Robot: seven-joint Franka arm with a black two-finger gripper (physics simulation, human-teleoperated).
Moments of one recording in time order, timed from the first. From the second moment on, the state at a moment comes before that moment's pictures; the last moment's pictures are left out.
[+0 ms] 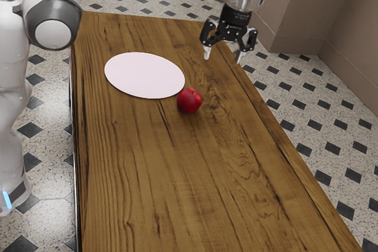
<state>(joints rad) -0.38 0.19 0.45 -1.20 -0.18 1.29 -1.41</state>
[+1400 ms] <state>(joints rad) -0.37 -0.31 0.48 -2.07 -0.10 1.73 -0.73</state>
